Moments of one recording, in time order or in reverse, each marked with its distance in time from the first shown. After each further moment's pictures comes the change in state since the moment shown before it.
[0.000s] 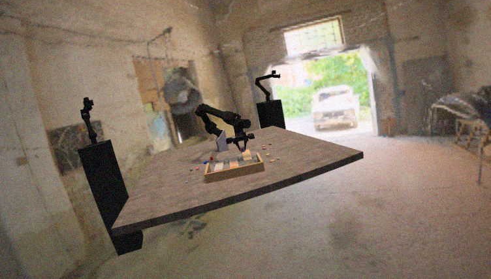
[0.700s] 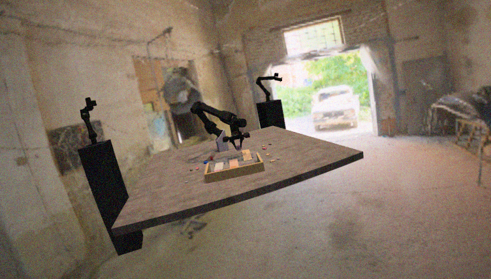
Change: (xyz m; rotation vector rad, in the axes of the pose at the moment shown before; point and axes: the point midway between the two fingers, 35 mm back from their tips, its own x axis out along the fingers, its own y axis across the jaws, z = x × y) arm -0.001 -0.026 -0.059 -0.004 0.004 -0.004
